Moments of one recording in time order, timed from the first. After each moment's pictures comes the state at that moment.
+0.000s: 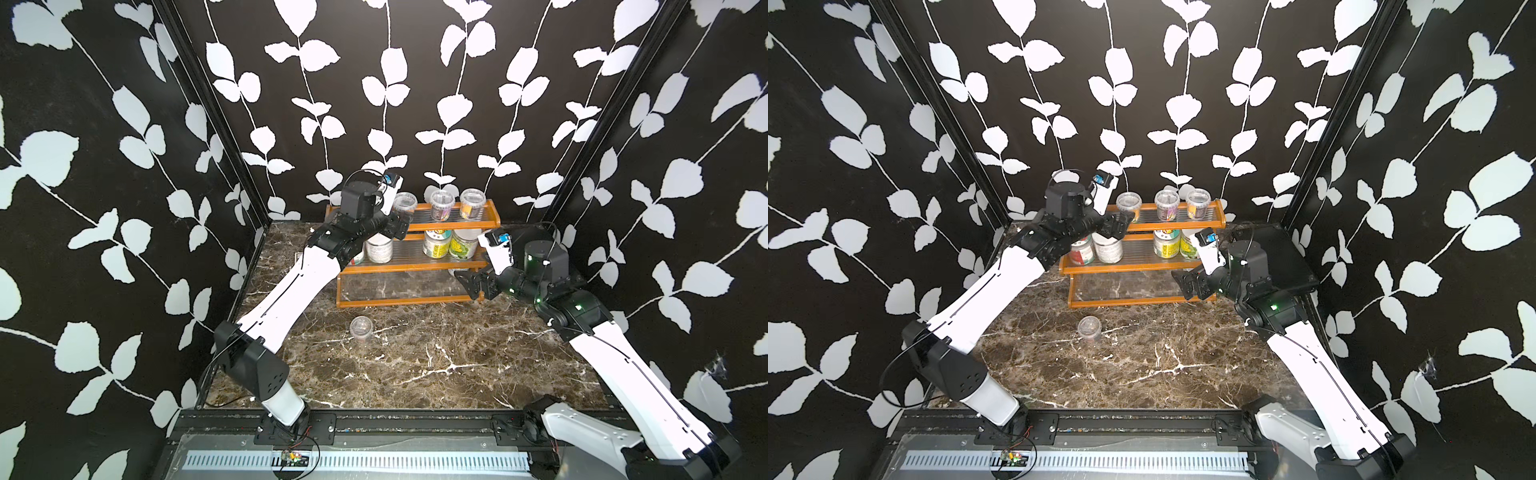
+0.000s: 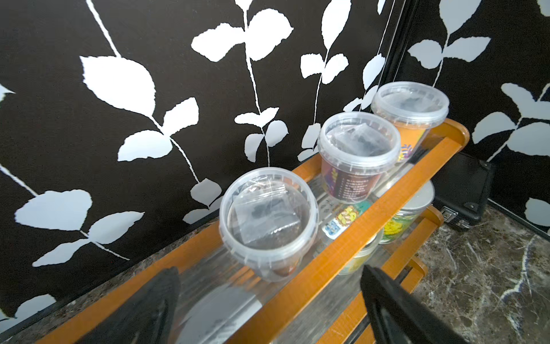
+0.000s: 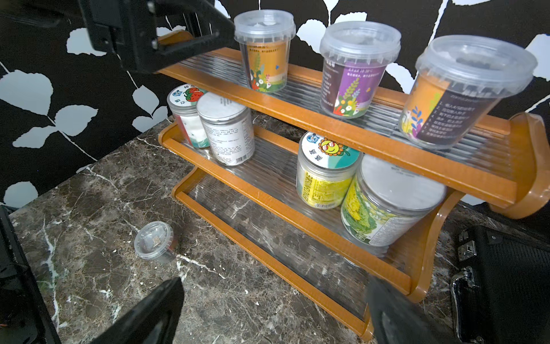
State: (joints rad) left arm -0.58 1.65 1.76 -0.44 0.03 0.10; right arm 0.43 1.03 1.15 -0.55 -0.28 -0.08
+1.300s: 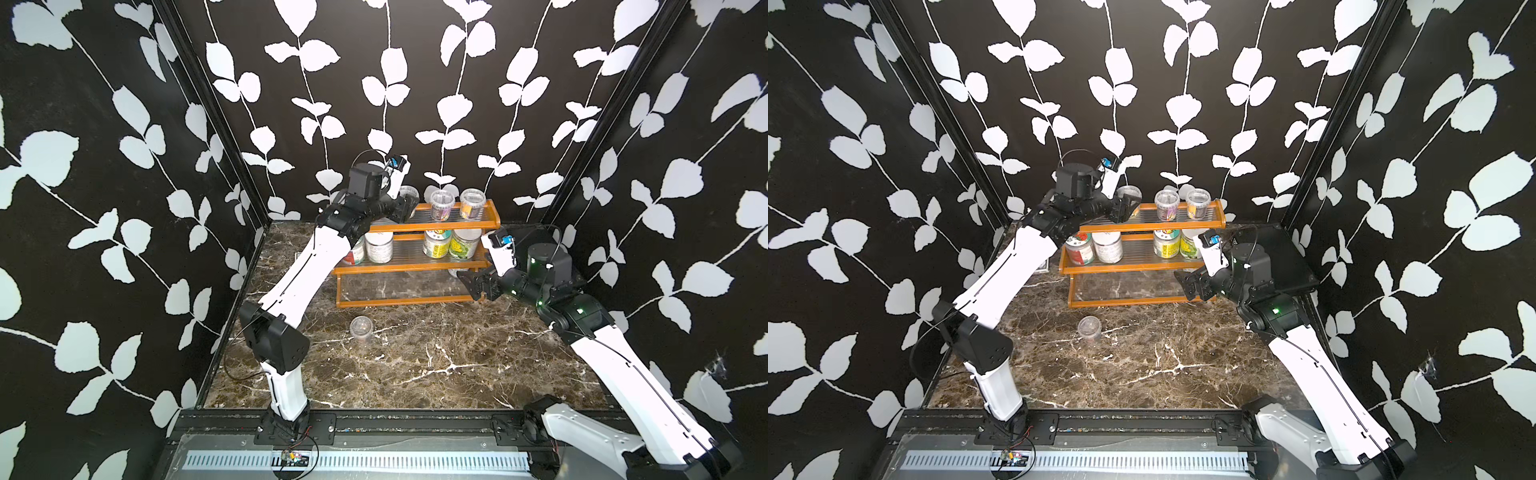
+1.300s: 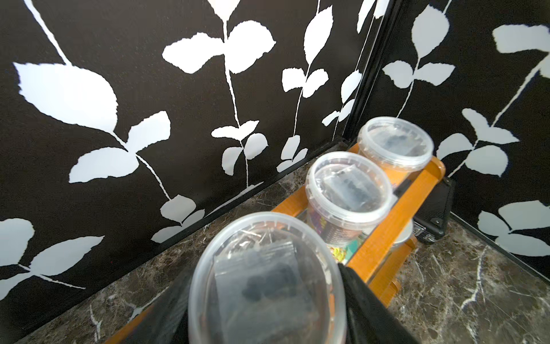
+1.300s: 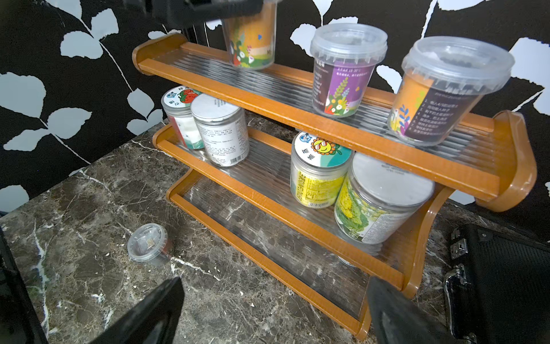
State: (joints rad) left arm -0.56 1.78 2.03 -0.56 0.15 0.05; right arm 0.41 1.01 1.12 -0.52 -0.29 -0.09
